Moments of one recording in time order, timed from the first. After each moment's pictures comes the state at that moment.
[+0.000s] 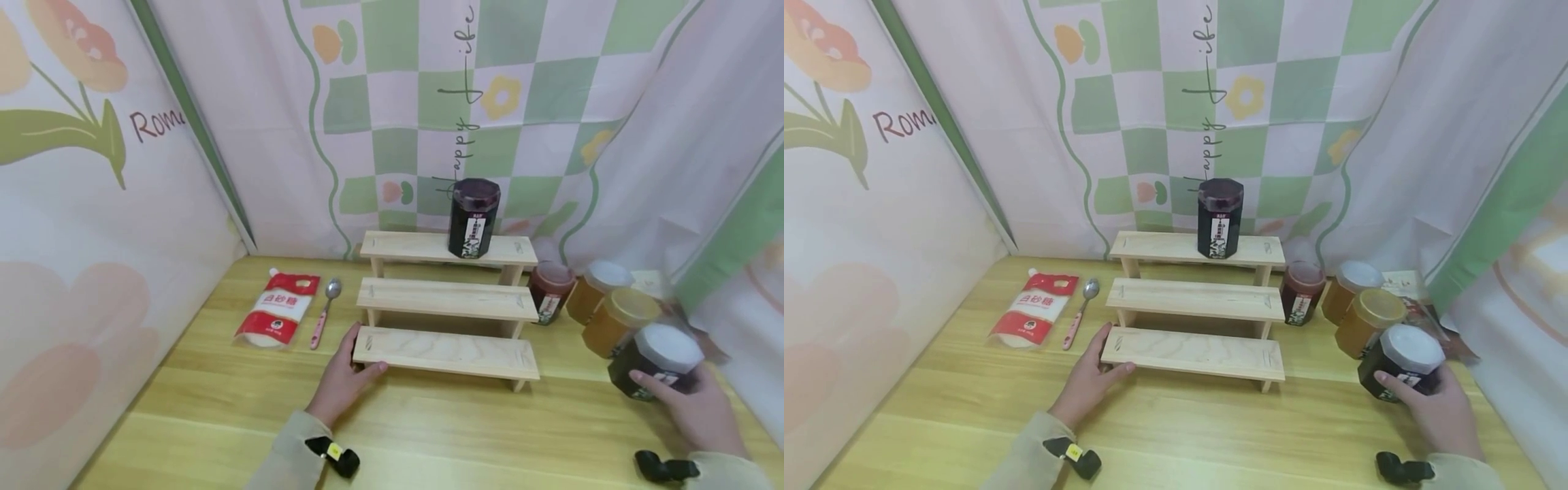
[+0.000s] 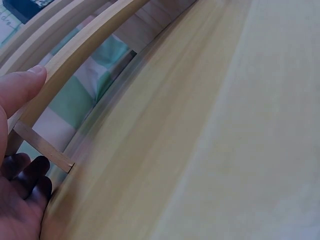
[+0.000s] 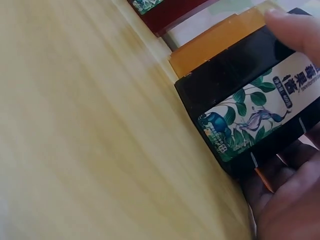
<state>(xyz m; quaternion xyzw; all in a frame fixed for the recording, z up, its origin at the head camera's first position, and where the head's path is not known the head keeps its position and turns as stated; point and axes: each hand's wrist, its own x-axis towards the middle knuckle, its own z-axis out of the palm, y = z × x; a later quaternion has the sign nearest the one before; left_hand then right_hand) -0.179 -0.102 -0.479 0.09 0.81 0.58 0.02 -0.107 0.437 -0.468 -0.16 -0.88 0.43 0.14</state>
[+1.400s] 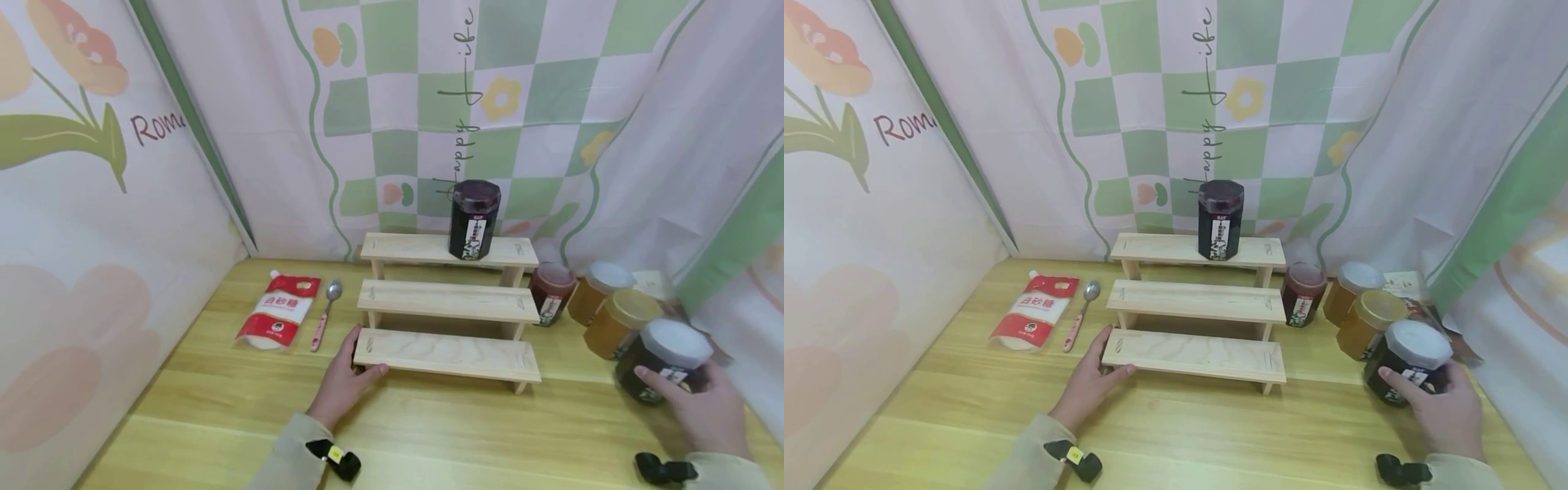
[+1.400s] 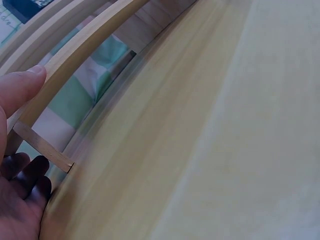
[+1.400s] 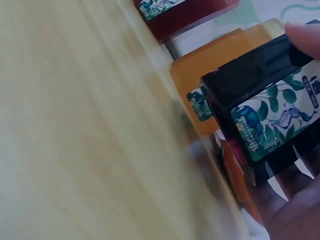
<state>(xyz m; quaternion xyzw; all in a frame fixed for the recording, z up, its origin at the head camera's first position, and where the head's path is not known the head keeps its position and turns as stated) -0.178 -0.102 -0.480 0.10 0.80 0.59 0.02 -0.107 0.421 -0.460 -0.22 -0.84 0.46 0.17</state>
